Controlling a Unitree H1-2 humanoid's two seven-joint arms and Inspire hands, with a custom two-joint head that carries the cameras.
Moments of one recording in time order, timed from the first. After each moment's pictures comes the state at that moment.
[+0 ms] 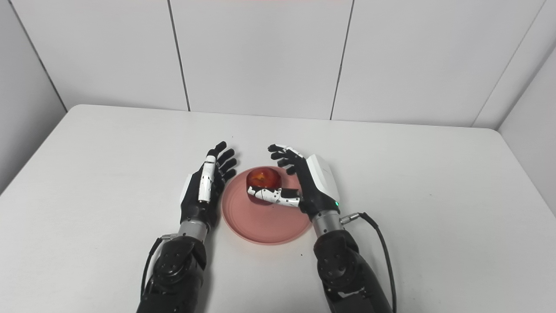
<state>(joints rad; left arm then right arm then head) -0.24 -0.18 -0.03 0.13 -0.08 0.13 0.09 -0.32 -0.04 0.28 0.06 -0.52 0.10 -0.06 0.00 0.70</state>
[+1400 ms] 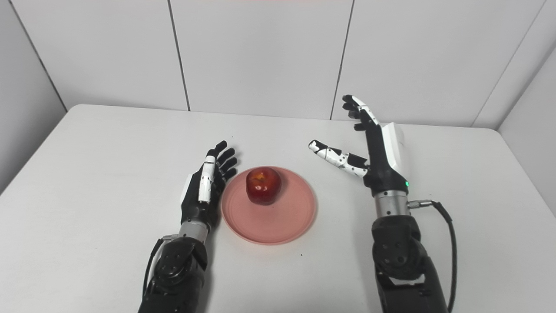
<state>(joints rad) -0.24 -0.18 -0.04 0.15 -0.09 0.08 0.09 -0.31 -0.15 0.07 -0.16 -0.51 0.11 -0.07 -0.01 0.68</state>
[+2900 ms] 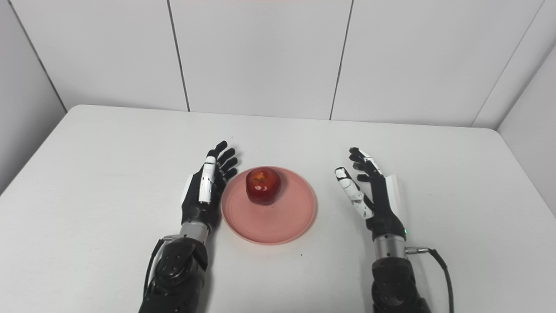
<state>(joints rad) -0.24 -0.18 -0.04 0.16 -0.09 0.07 0.08 -0.16 -0.11 0.06 -0.04 -0.35 0.07 -0.11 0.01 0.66</state>
